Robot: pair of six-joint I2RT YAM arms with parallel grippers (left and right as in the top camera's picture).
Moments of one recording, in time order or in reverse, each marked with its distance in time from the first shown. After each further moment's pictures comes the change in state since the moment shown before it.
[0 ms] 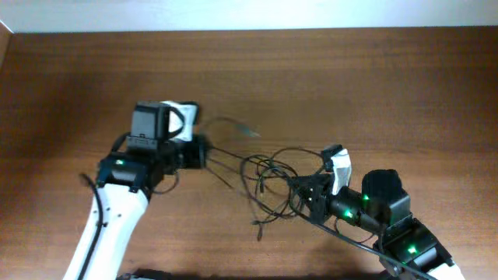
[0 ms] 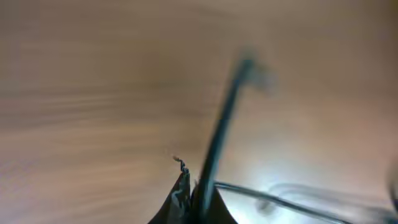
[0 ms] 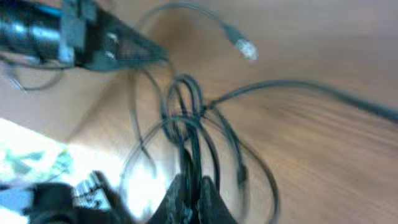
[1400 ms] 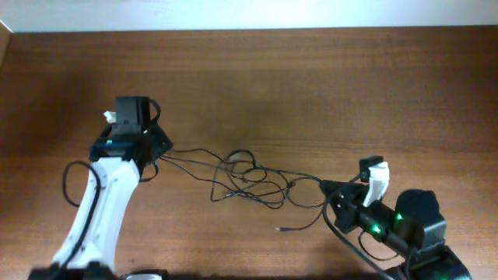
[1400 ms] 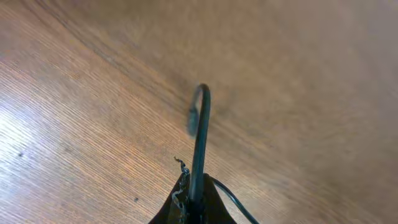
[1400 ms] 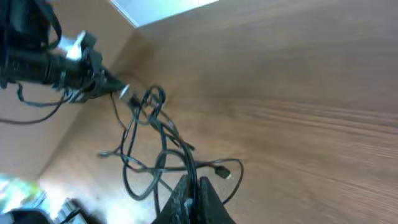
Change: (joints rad) left arm 0.160 0.154 -0.006 0.021 -0.426 -0.329; right arm -0.154 -0.235 0.013 -0.236 0.023 0.008
